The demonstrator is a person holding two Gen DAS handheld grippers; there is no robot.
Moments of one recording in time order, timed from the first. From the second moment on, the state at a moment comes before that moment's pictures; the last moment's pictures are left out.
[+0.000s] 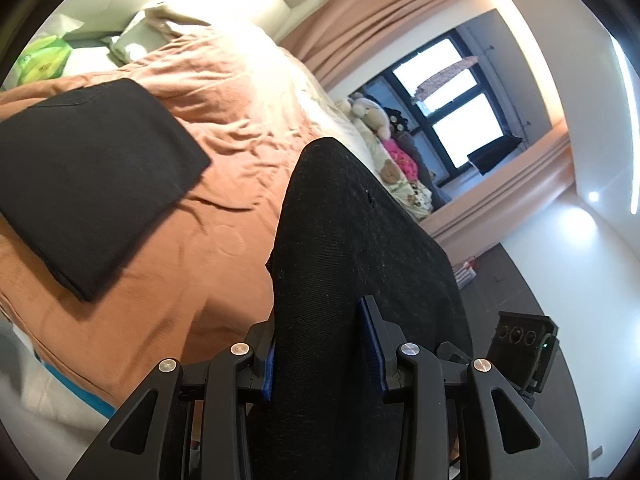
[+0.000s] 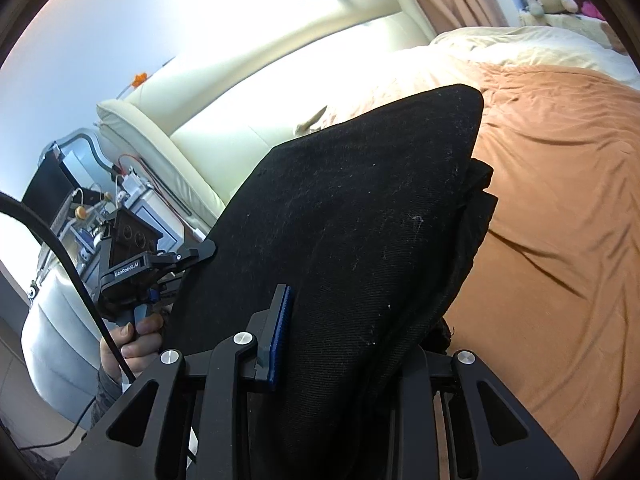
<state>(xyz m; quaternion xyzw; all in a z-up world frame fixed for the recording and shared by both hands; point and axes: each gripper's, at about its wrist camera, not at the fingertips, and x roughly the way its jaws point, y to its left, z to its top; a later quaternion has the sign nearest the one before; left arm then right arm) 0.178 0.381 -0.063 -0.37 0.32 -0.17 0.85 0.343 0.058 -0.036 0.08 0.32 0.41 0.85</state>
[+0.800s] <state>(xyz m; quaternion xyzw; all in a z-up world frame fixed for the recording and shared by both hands) 0.251 0.539 -0.026 -0.27 0.34 -0.11 0.89 0.443 0.247 -0.047 0.08 0.33 0.47 0.81</state>
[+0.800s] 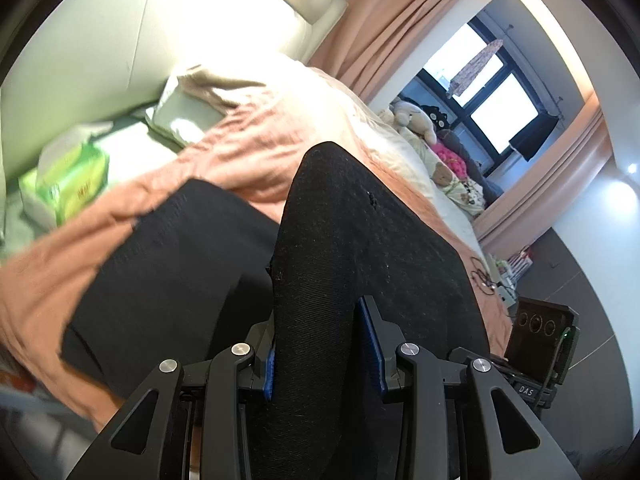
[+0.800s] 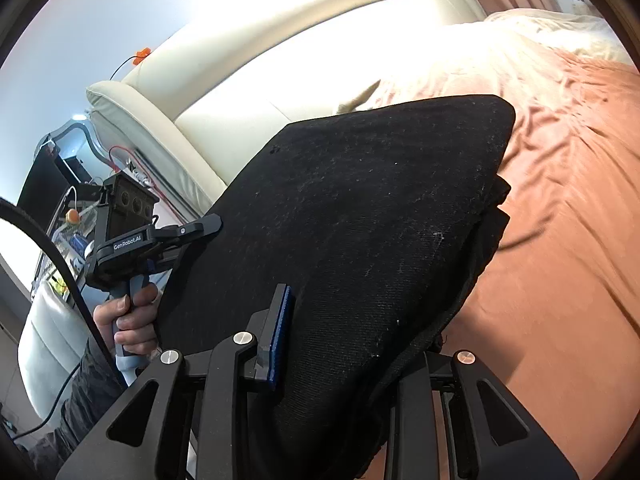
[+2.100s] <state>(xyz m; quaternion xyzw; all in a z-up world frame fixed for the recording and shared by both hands) 0.288 0.617 -0.106 -0.24 0.38 0.04 0.89 0.578 0.313 -0.167 0.26 0.46 0.47 0.71</state>
